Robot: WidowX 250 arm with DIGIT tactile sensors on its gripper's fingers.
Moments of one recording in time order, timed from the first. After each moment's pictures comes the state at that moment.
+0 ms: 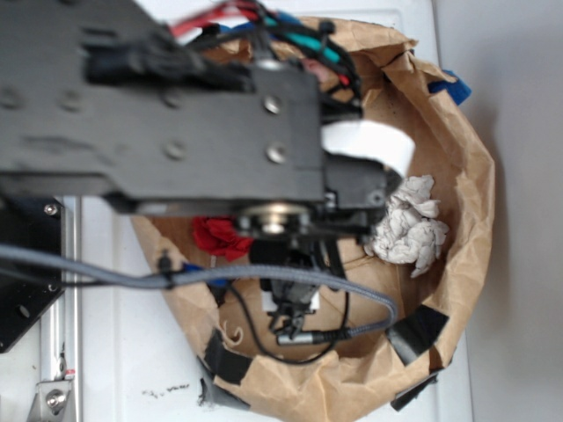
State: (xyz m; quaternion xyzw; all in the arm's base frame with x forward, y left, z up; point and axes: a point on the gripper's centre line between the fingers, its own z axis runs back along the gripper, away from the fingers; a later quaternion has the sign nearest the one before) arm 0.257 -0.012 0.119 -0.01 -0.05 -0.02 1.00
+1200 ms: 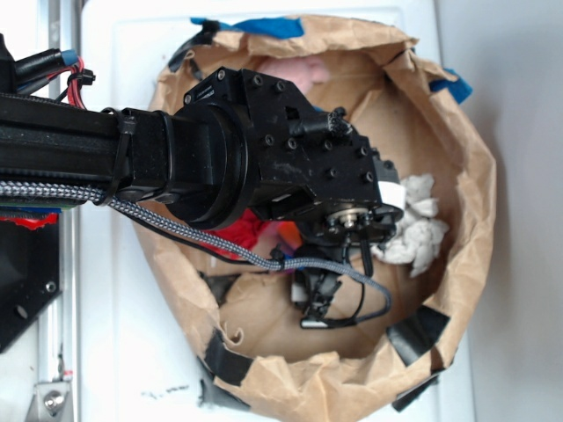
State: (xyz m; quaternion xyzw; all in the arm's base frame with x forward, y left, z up) arm 0.277 -0.017 0.027 -0.05 -0.02 -0.05 1.00
